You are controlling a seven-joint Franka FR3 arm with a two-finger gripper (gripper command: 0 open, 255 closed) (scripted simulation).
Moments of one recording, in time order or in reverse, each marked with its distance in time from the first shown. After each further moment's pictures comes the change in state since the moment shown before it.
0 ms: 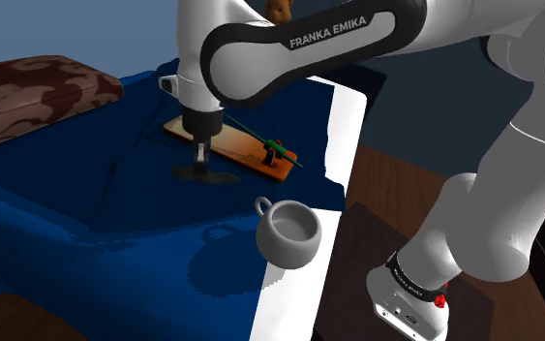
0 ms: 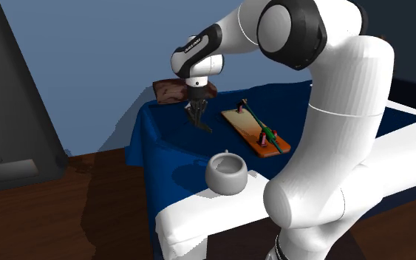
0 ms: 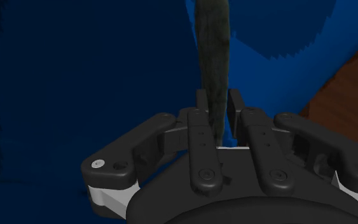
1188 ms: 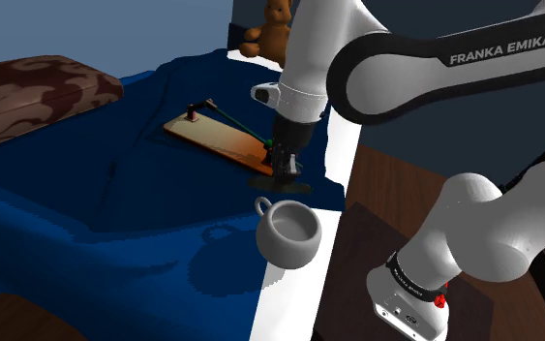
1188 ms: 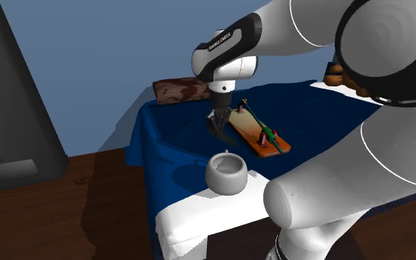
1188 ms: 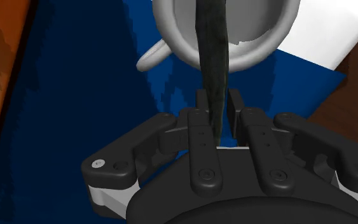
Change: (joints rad) arm 0.000 -0.554 -0.049 -0.507 0.131 -0.044 -0.127
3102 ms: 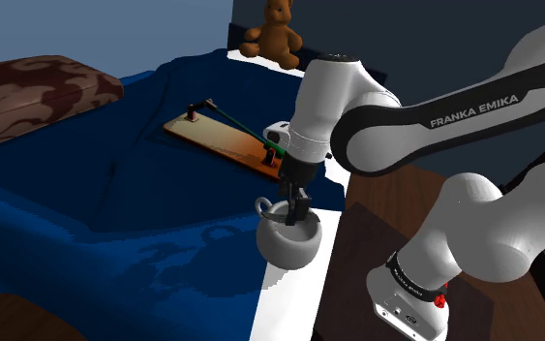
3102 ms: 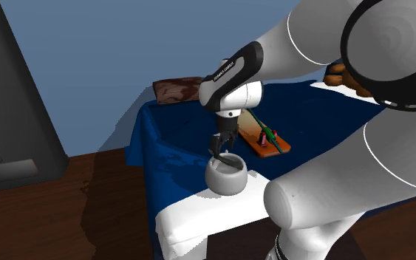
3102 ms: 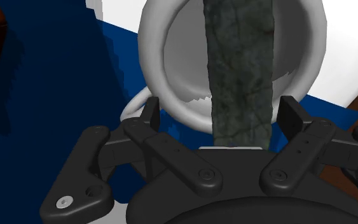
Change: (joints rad) arm 0.010 -0.020 0.003 -0.224 0.031 0.202 -0.036
